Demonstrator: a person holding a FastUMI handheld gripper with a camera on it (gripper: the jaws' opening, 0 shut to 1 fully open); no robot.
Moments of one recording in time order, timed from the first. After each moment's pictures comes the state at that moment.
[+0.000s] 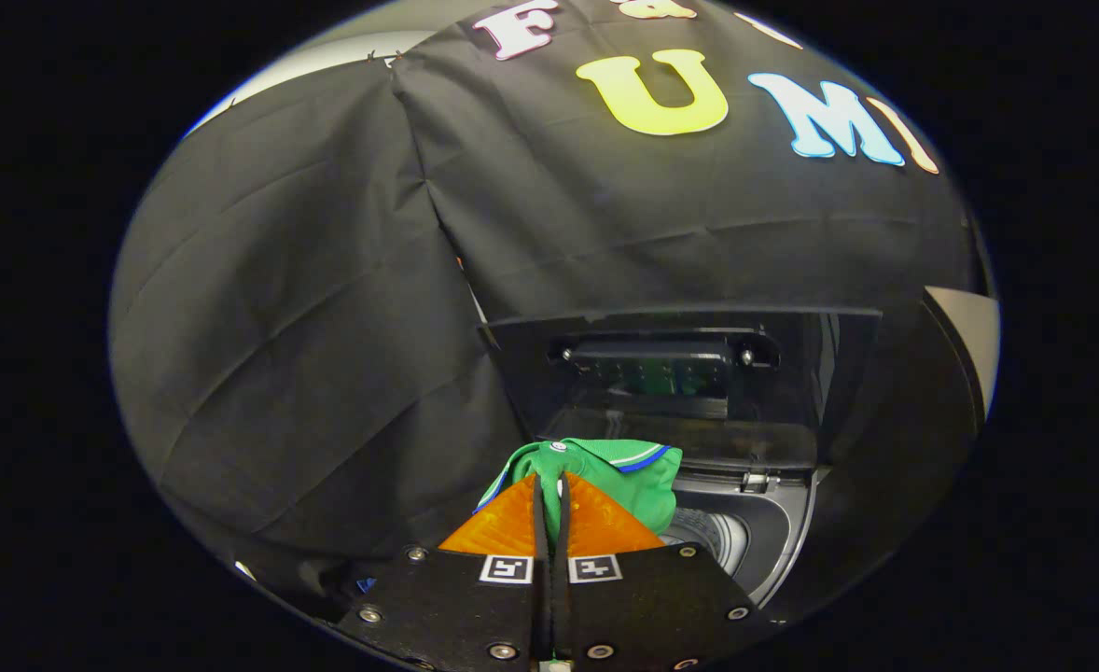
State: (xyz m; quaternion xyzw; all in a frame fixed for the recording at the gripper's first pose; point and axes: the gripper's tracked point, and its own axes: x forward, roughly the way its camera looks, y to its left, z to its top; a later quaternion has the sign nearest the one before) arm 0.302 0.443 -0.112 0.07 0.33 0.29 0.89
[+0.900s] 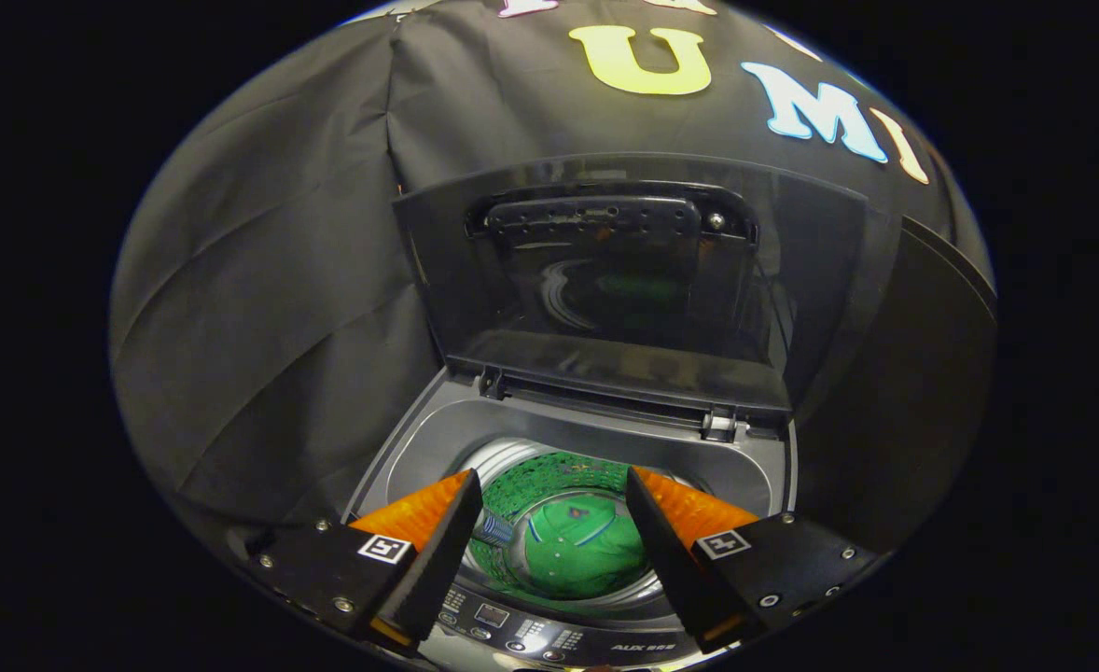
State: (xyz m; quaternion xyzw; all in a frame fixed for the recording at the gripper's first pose) arm 0.292 0.420 -0.214 -0.02 0.36 0.22 0.91
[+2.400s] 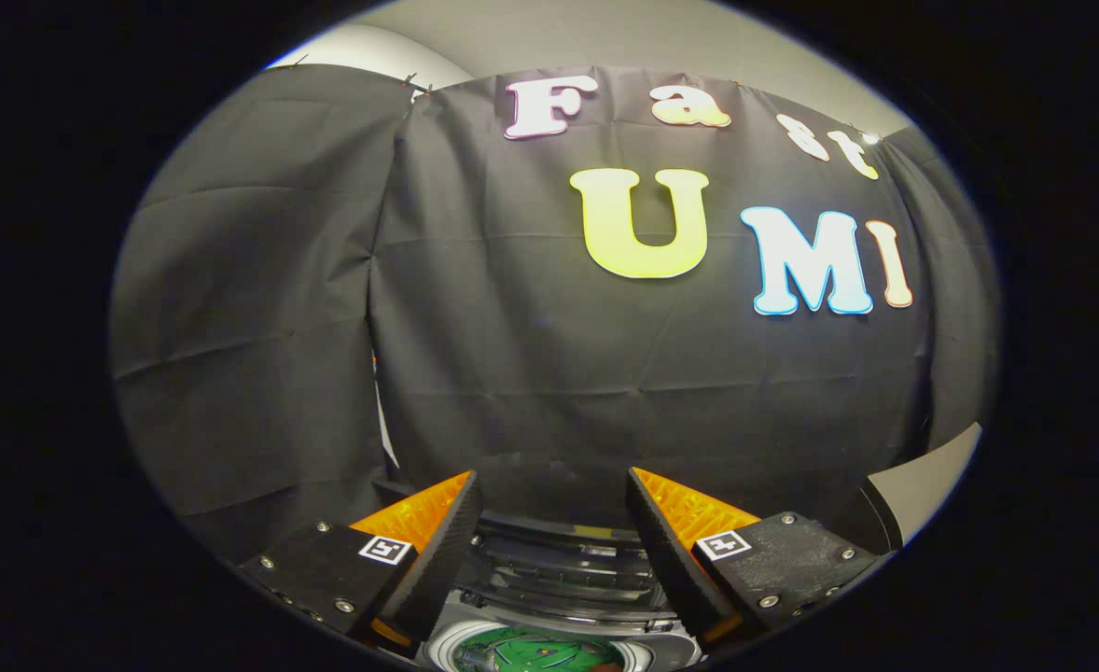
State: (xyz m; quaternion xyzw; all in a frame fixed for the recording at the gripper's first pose) arm 0.449 0.457 -0.023 -0.01 0.12 0.16 0.98
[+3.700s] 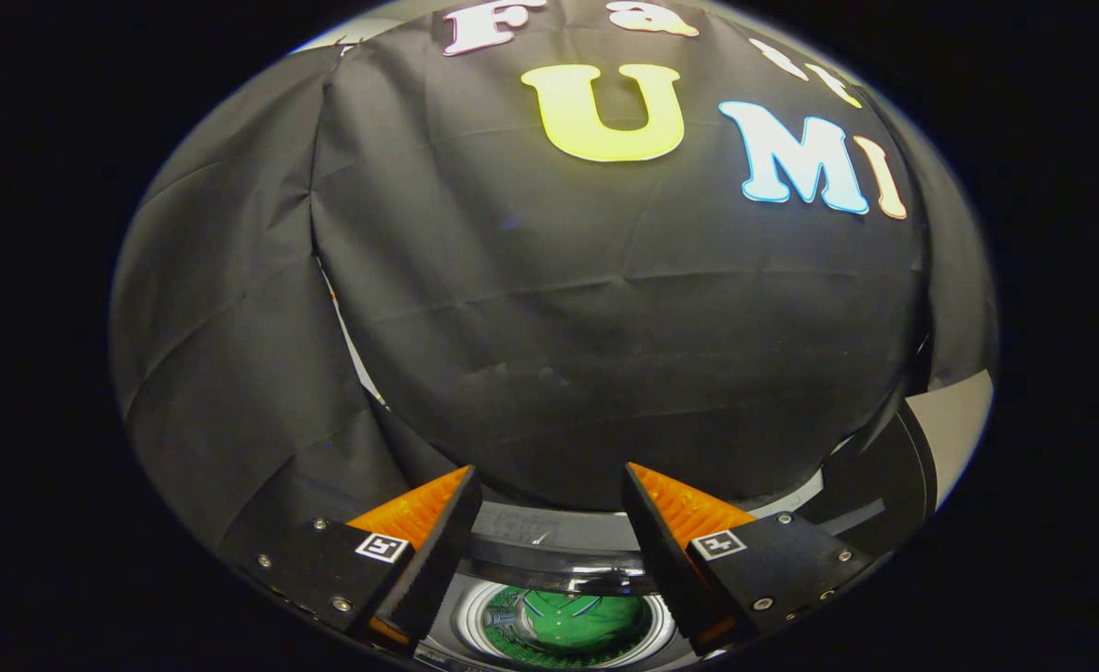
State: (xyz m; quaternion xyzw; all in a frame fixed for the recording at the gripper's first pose) arm 0.441 0.452 -0.089 0.02 0.29 0.13 0.95
